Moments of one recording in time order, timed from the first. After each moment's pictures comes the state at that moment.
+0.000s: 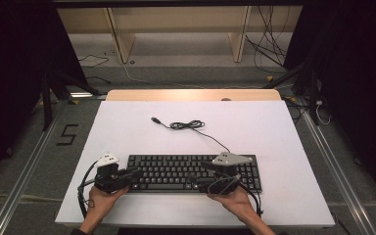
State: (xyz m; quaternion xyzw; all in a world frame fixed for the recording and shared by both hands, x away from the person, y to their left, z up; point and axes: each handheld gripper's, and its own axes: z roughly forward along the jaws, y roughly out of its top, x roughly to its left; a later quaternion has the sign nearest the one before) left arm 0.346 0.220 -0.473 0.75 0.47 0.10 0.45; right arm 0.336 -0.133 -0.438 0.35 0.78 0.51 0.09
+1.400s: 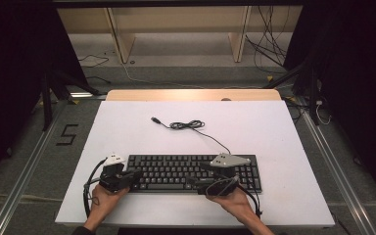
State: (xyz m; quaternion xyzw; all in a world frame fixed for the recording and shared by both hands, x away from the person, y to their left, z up) left arm 0.355 0.213 -0.485 0.77 0.48 0.11 0.41; right arm 0.334 -0.129 -0.440 0.34 0.79 0.50 0.09
